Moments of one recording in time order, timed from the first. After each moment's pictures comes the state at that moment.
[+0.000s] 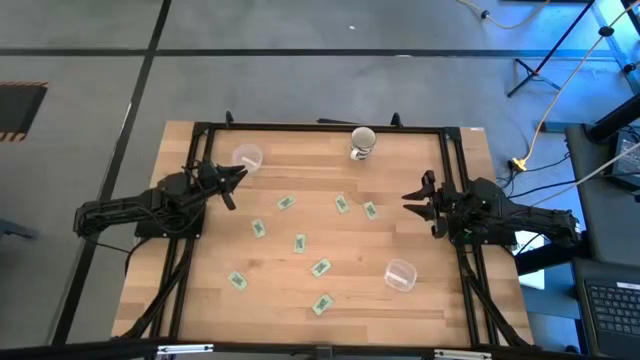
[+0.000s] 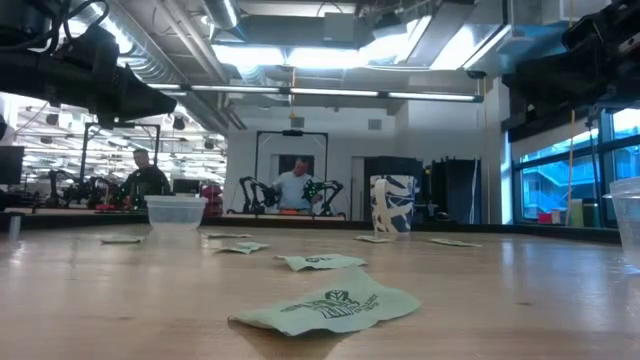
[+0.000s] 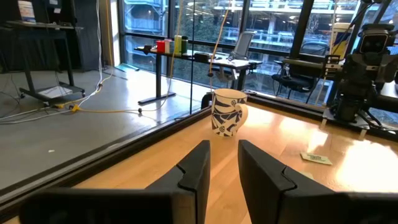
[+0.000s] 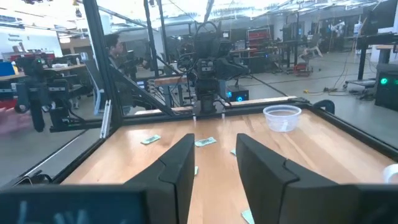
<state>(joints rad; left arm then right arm) 0.19 0.00 0.05 -0.07 -0.41 -0.14 -0.18 0.01 0.01 0.10 -0.21 0.13</state>
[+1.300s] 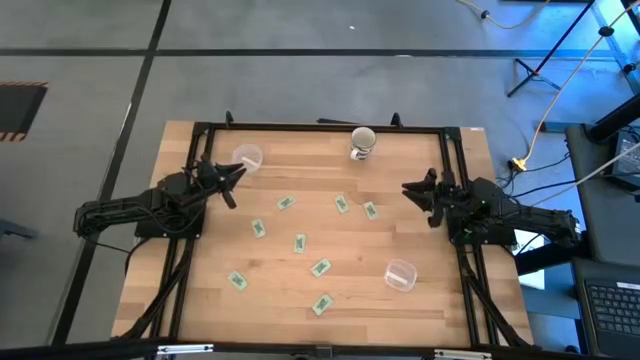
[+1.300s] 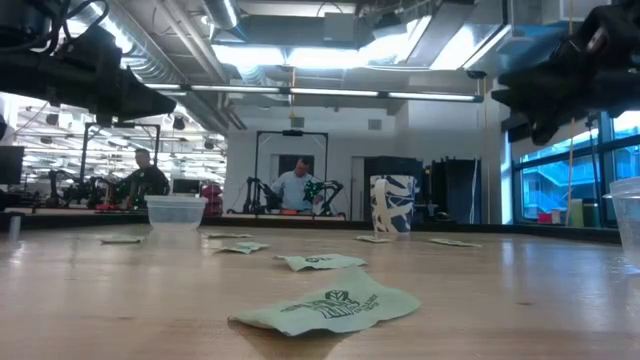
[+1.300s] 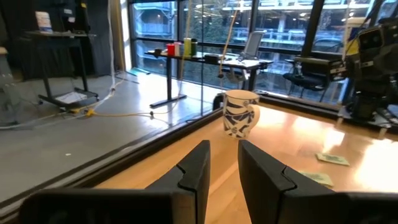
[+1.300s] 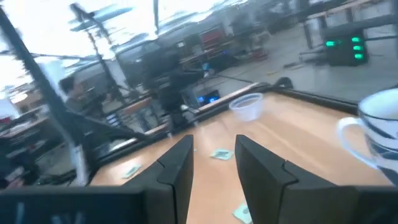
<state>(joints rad) 0.19 0.00 0.05 -0.07 -0.46 -0.08 -0.18 0.01 0.01 0.08 0.01 0.39</state>
